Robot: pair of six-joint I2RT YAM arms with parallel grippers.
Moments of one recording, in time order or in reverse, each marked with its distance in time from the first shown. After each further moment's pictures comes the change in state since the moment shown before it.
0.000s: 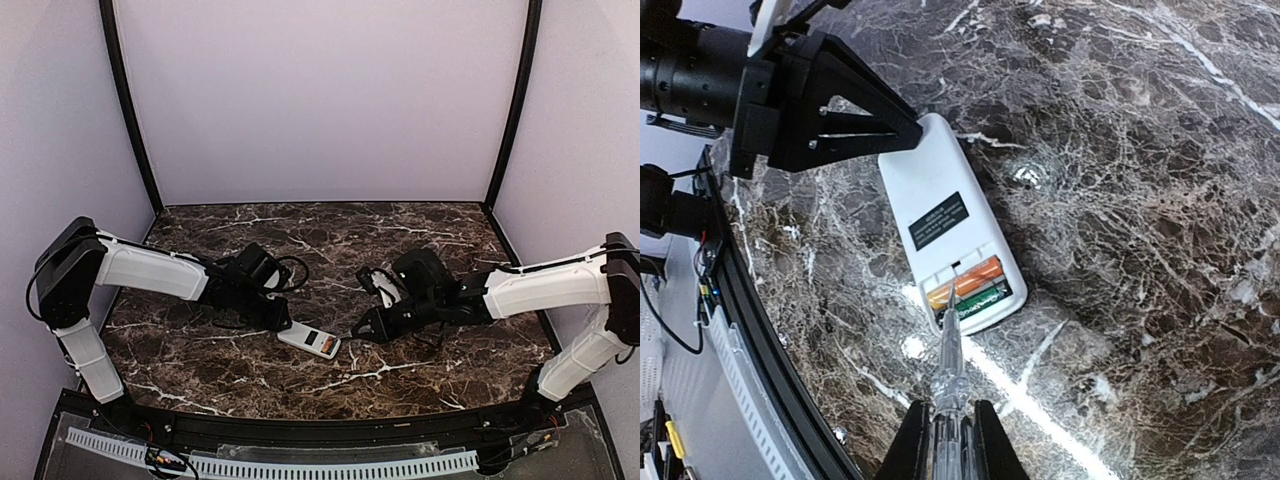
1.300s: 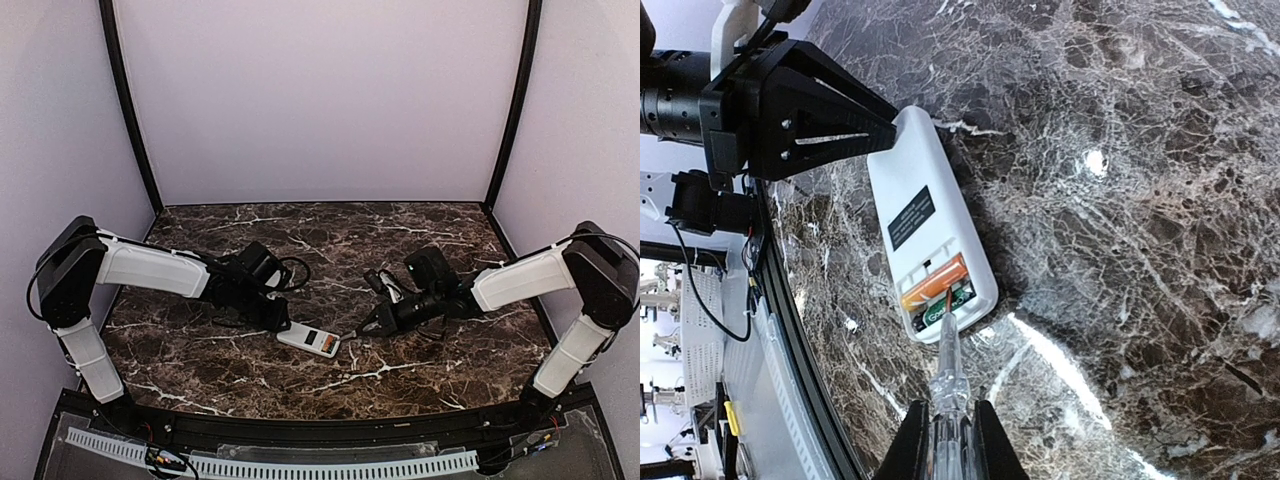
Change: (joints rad) left arm 0.000 0.008 0.027 -0.054 0.006 0.030; right arm -0.183 0.158 -0.049 0.177 -0.327 -0.019
